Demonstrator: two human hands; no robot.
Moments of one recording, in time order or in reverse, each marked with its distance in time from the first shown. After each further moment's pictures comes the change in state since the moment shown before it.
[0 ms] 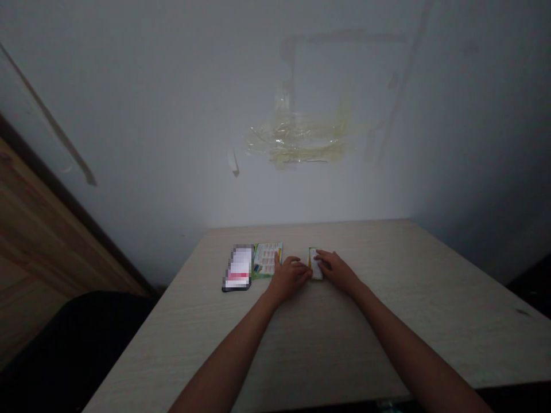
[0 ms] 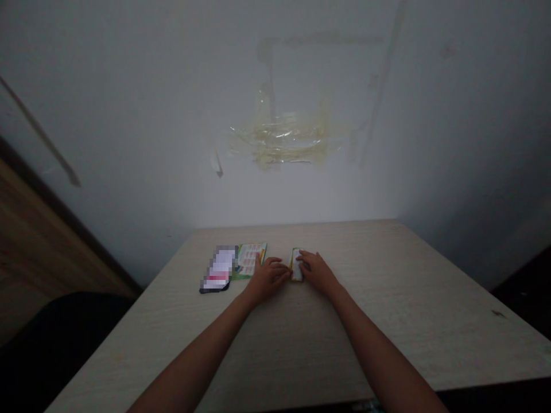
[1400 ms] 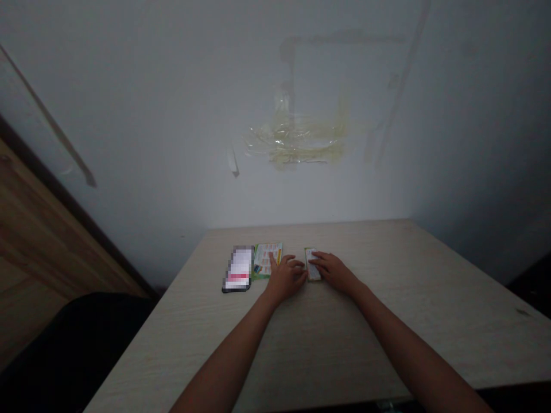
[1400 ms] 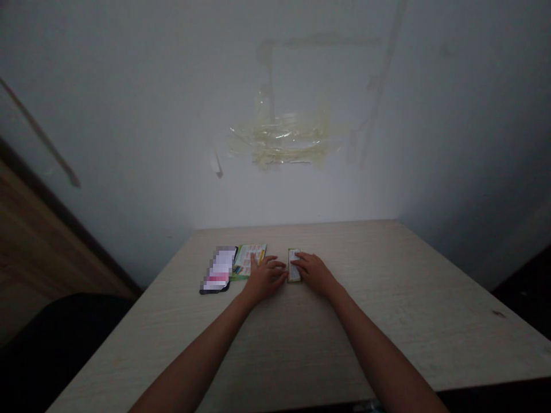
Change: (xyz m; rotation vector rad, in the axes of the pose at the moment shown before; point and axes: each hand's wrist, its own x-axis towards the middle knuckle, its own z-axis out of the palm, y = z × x) left_hand 0.000 -0.003 -0.001 0.088 0.060 -0.029; right_hand 0.001 -0.005 -0.001 -0.152 -0.023 -0.200
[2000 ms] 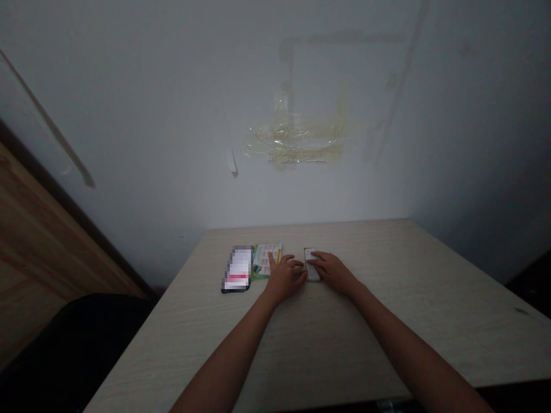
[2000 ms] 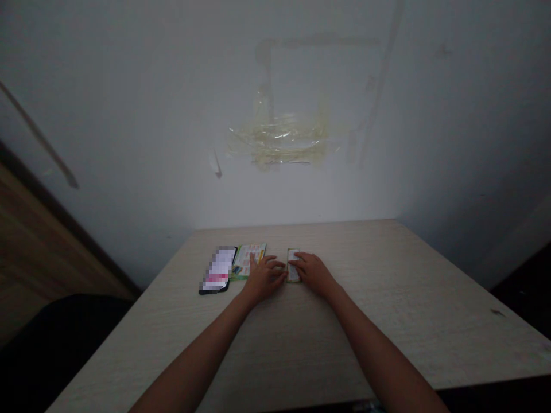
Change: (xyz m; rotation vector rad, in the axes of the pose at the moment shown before) left_hand 0.000 -0.001 -0.001 0.008 0.011 0.018; right_hand 0.001 -0.002 0.002 -0.074 0.000 -0.012
